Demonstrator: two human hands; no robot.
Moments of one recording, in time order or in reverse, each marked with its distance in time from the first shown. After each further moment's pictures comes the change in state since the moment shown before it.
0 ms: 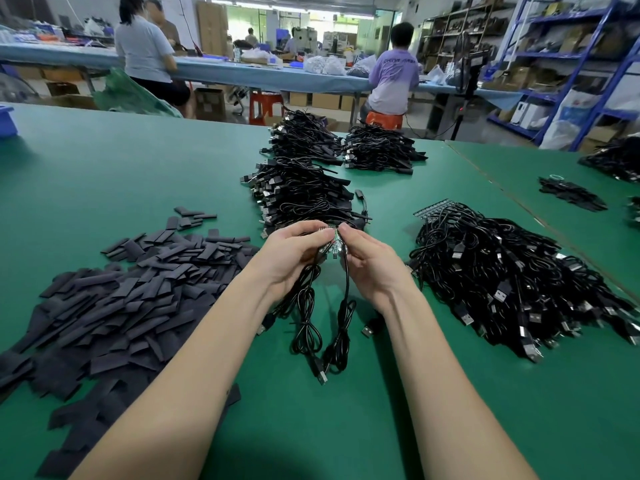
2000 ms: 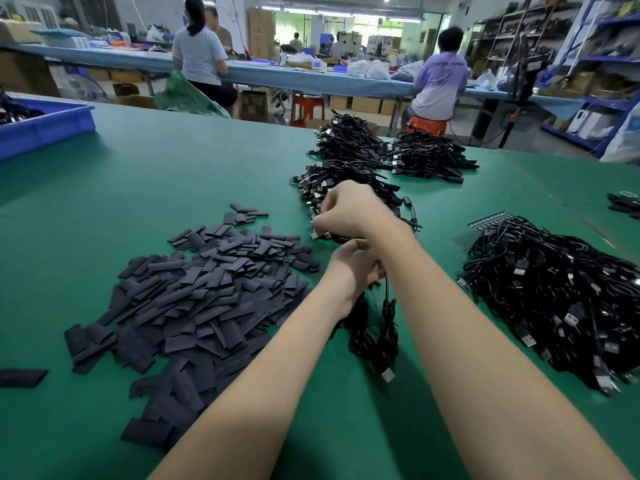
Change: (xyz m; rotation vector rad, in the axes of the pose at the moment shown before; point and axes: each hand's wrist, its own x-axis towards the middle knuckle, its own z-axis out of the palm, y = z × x) left_hand 0.003 -0.026 0.008 -0.122 0.151 -0.050; right_hand 0.056 -0.031 0.116 -1.532 -0.084 -0.225
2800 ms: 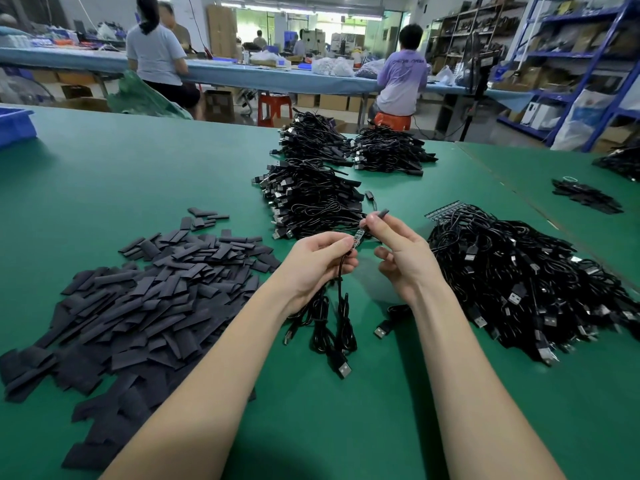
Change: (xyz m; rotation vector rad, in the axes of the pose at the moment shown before) left_hand -0.002 0.007 -0.005 0.135 -0.255 0.061; right_hand -0.079 0.119 0.007 1.364 0.282 0.232
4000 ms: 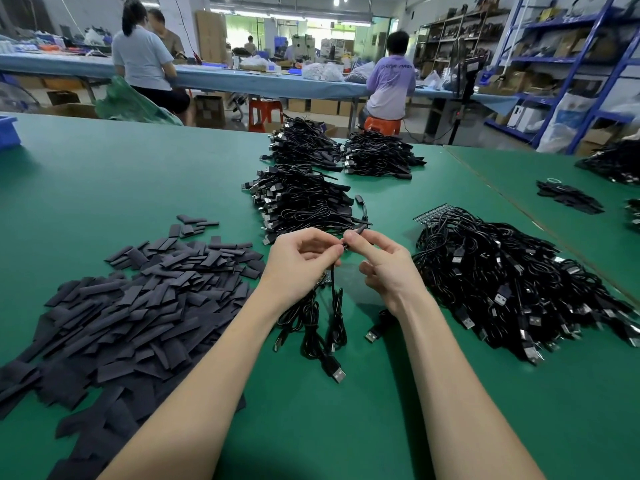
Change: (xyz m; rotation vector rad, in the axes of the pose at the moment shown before) left_hand -0.004 0.004 -0.003 0.472 0.131 0.370; right_hand -0.004 0.009 -0.001 -0.105 -0.006 0.012
